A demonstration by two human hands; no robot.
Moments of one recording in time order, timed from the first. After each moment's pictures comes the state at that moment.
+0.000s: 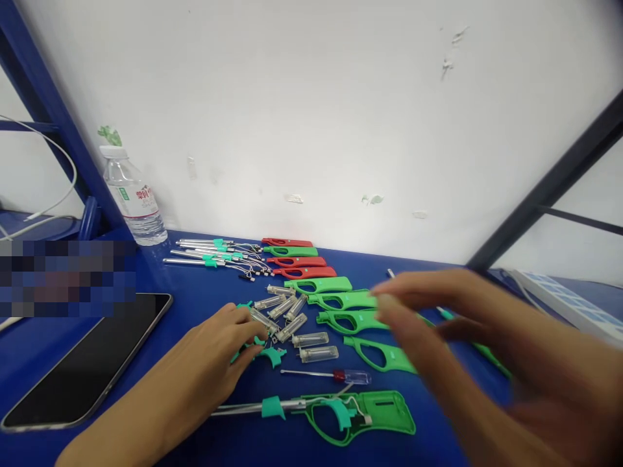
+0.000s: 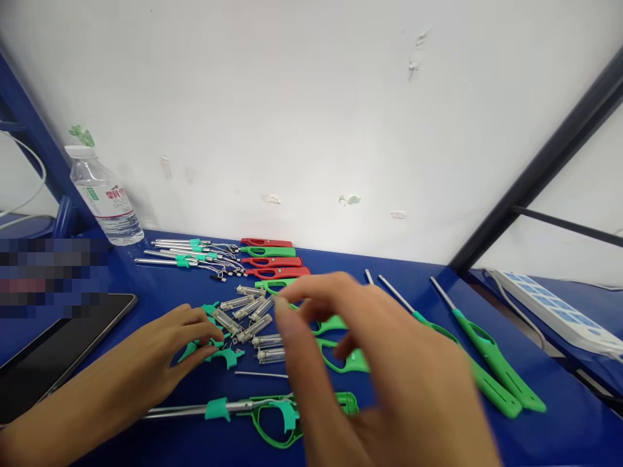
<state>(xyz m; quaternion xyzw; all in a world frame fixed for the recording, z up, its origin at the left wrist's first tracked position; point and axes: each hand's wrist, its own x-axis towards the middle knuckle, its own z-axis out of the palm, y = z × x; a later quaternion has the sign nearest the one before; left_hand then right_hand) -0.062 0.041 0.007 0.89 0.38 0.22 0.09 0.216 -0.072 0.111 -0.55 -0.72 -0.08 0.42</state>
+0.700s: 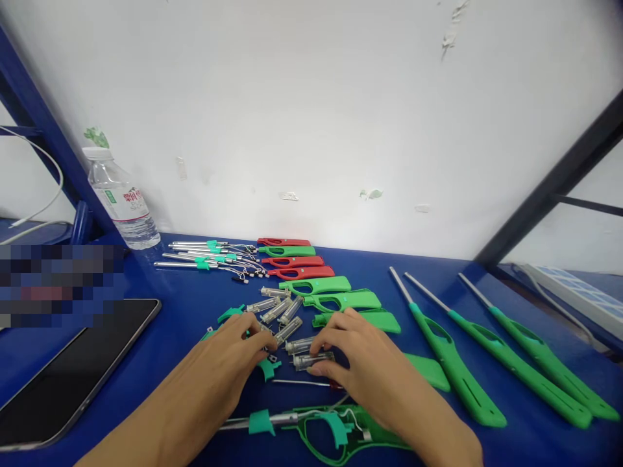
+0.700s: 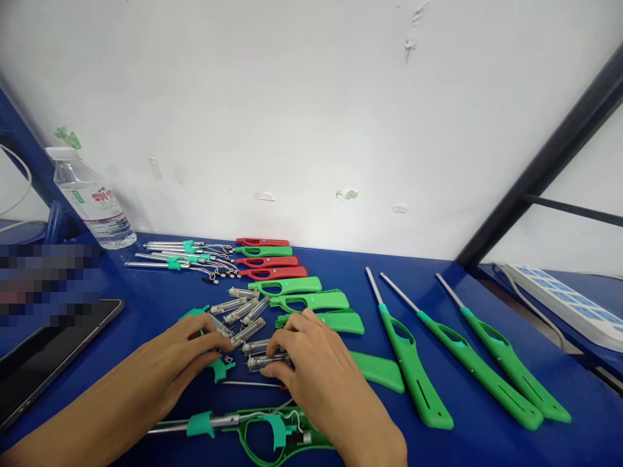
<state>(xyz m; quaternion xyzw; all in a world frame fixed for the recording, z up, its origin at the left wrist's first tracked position) -0.047 0.046 -0.012 0.91 0.38 0.17 0.09 0.222 -0.007 0.021 -0.56 -0.80 0.15 0.18</state>
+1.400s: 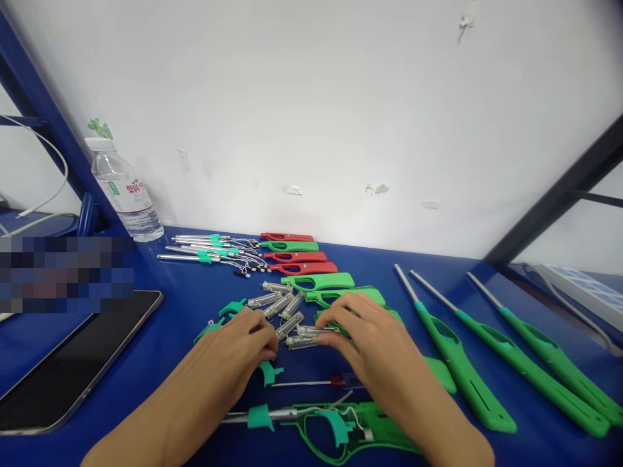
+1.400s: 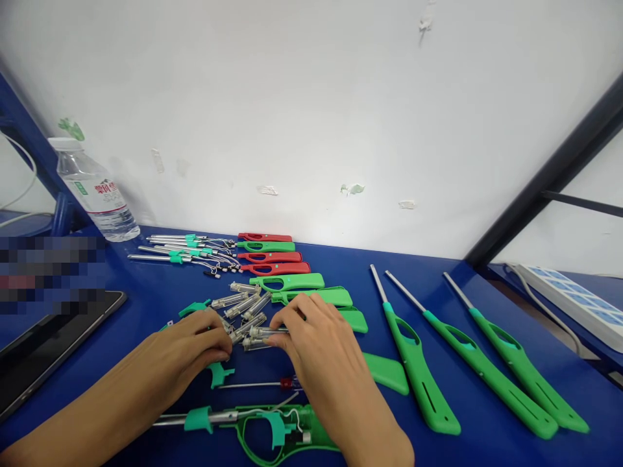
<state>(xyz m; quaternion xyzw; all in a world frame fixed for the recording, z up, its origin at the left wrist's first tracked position) -0.036 0.053 -0.041 0.91 0.38 0.18 0.05 0.225 -0.005 0.017 -0.53 -0.81 0.02 0.27</state>
